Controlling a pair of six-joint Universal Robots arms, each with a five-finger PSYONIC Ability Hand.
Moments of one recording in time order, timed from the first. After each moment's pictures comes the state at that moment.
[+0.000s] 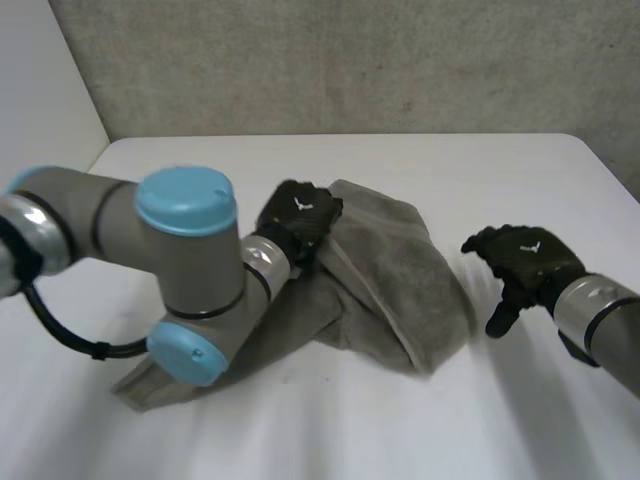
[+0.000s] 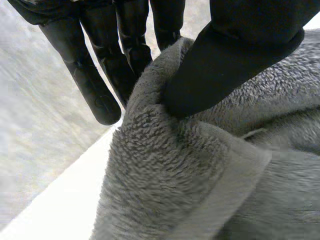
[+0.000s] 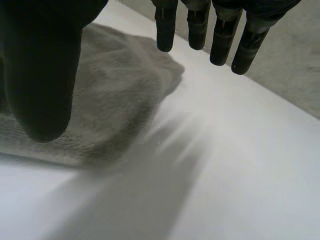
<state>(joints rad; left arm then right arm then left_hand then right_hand) 4.04 -2.23 -1.16 3.23 -1.54 3.52 1.76 -1.33 1.74 0.01 1.32 2.79 1.18 1.21 1.21 1.21 1.03 0.22 0.23 0.21 0.23 0.07</state>
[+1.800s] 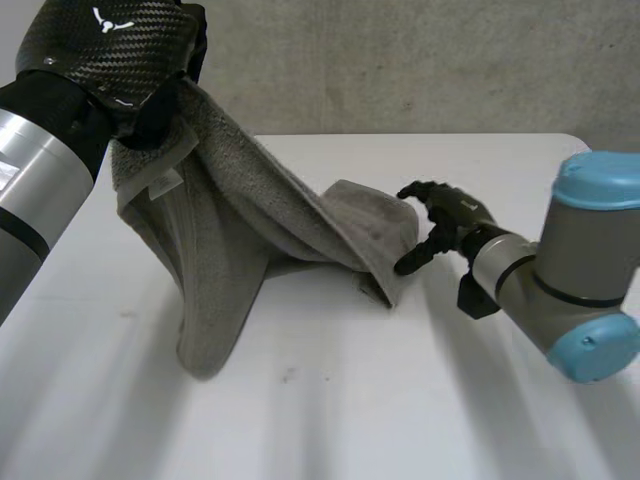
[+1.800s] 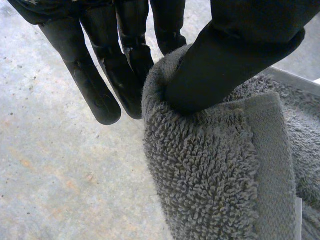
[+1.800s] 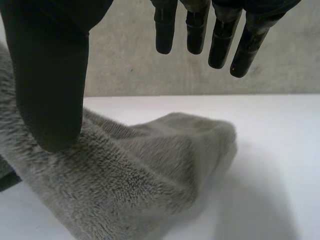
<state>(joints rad) 4.19 -1.48 -1.46 3.16 -1.53 3.62 1.97 -1.07 1.42 -0.08 1.42 3.47 1.18 1.22 1.22 1.22 1.04 0.24 0.28 0.24 0.26 0.08</state>
